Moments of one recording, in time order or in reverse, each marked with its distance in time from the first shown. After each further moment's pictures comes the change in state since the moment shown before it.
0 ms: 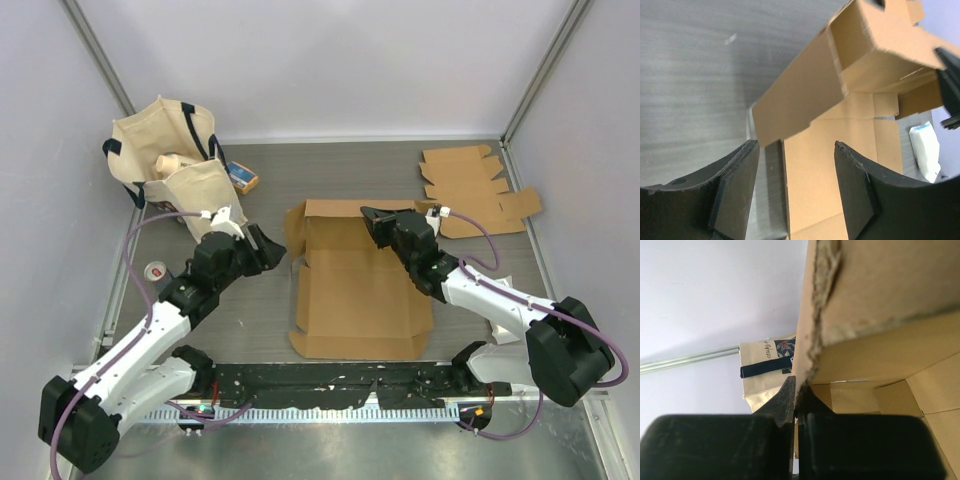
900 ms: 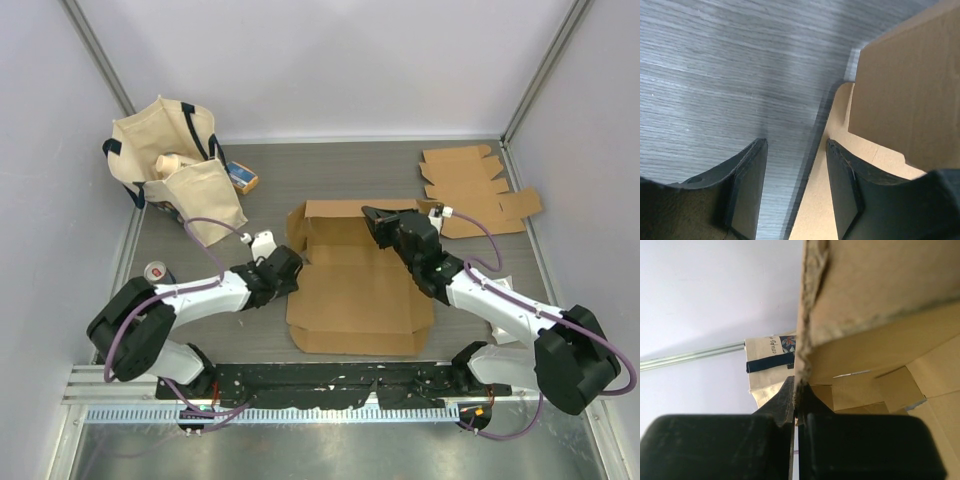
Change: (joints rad) left arm -0.274 0.528 0.028 -0.119 -0.415 -0.274; right arm 0.000 -0.048 0.006 -0.037 -0.005 0.005
